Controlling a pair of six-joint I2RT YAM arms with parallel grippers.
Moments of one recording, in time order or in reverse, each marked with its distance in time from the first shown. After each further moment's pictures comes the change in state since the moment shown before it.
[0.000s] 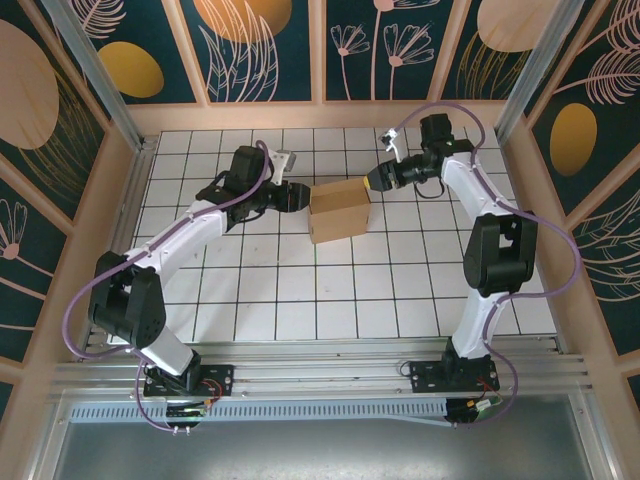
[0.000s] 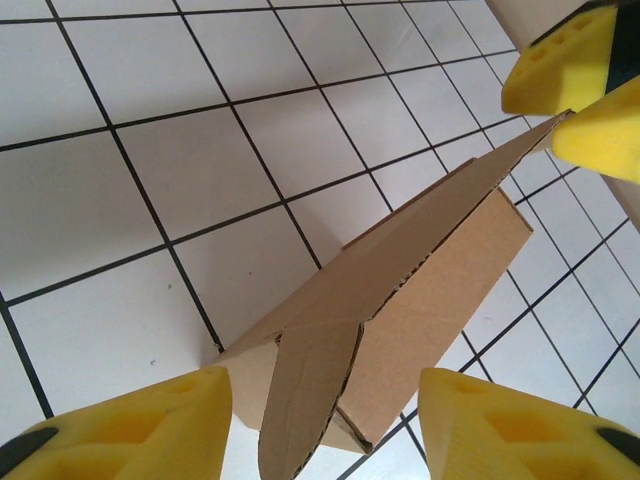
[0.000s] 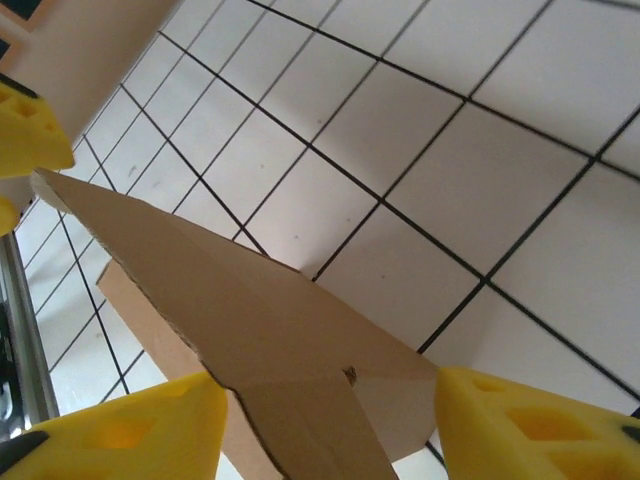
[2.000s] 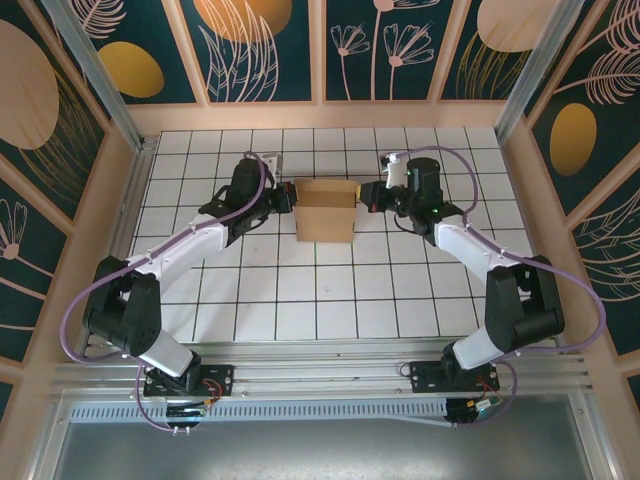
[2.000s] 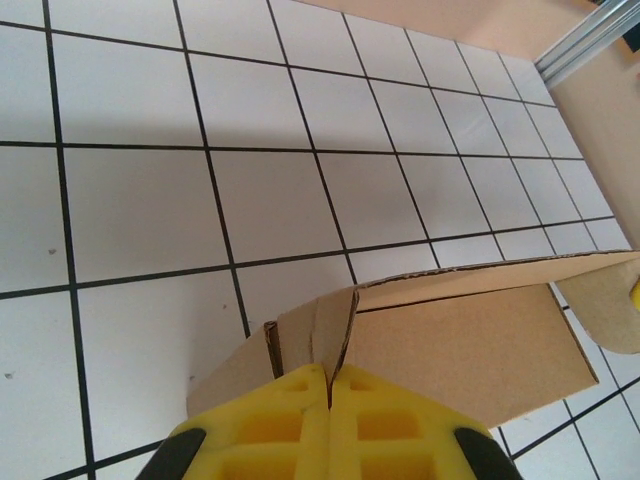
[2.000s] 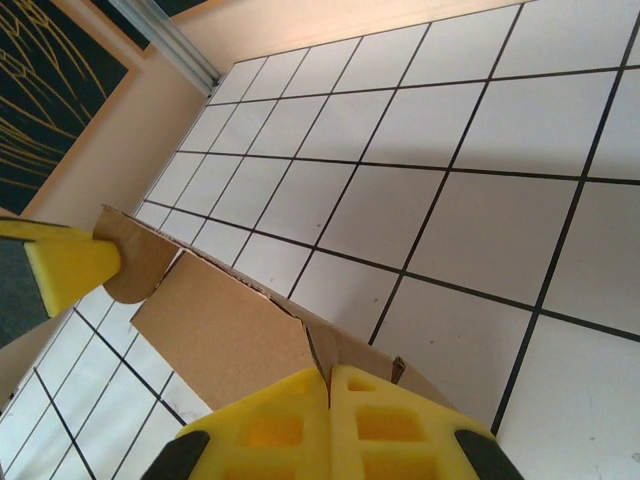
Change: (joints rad) left arm -0.030 -0.048 -0.154 0.204 -0.218 -0.217; right arm 0.176 -0.383 -0.658 0.851 0.307 0.644
